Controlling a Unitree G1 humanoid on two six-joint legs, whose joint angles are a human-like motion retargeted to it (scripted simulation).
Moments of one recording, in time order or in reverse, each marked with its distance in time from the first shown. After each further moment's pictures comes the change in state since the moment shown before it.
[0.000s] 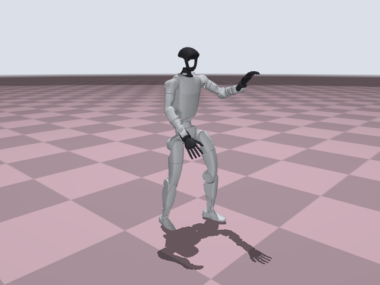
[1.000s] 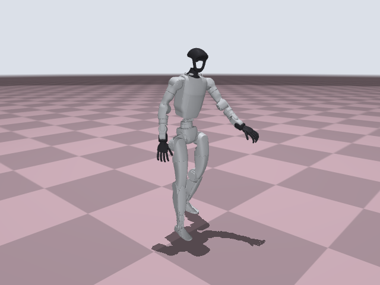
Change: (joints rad) left arm 0.091 -0.360 -0.218 1.082 0.067 -0.087 -0.225; right arm 0.416 0.060 -0.065 0.179 -0.138 -0.069 0.130; waist -0.192 -0.040 0.051; left_leg 0.390 -0.063 -0.124 -0.040 -0.265 -0.055; right_leg -0.232 0.041 -0.149 -0.071 0.265 -0.007
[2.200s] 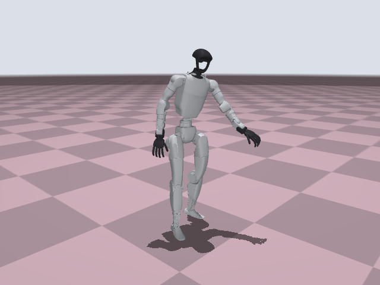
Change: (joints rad) left arm -0.039 0.080 -0.011 0.121 -0.067 0.045 0.037; right arm -0.025 -0.005 0.047 -0.055 -0.041 0.009 -0.030; waist -0.001 -0.031 0.041; left_leg -0.060 0.029 0.124 -0.175 0.077 -0.012; right_leg -0.079 0.027 -0.038 0.106 0.021 -0.044
